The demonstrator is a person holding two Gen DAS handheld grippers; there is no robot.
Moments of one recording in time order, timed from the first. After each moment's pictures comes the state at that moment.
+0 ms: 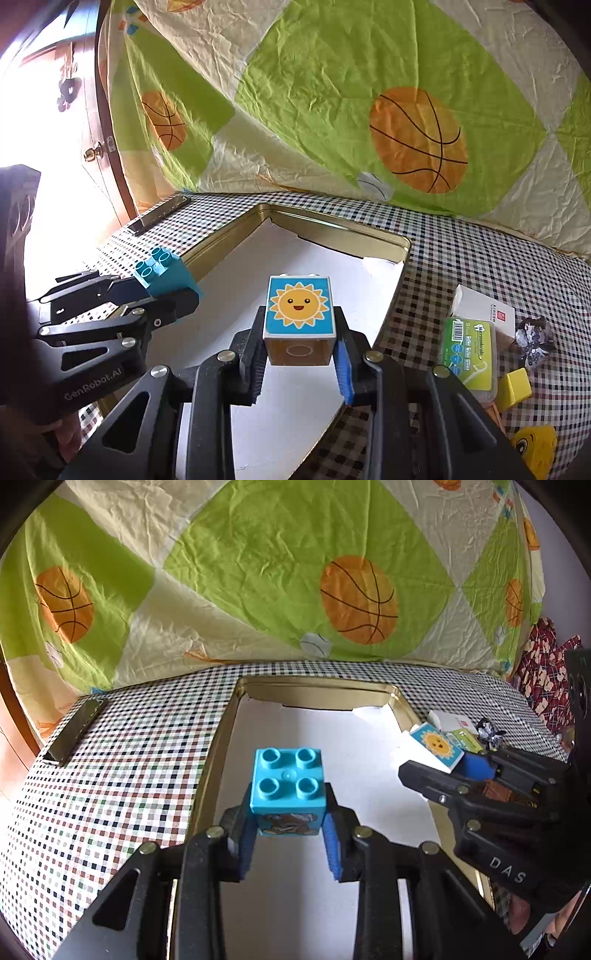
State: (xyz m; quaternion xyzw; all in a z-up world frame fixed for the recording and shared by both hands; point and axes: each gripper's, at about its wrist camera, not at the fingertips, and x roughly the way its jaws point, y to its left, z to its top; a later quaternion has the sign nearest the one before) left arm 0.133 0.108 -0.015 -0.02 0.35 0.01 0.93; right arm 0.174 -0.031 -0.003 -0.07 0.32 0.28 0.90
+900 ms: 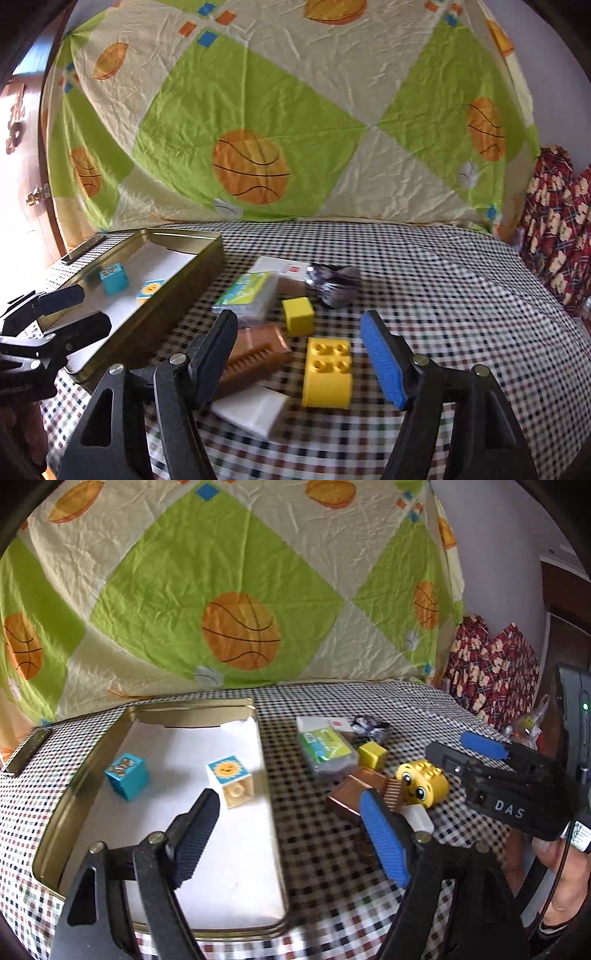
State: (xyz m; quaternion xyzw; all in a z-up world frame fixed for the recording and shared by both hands) left arm 0.073 -0.022 -0.014 -0.01 0.27 -0.10 0.96; right arm 0.101 -0.227 -0.002 -0.02 0.24 0.10 0.97
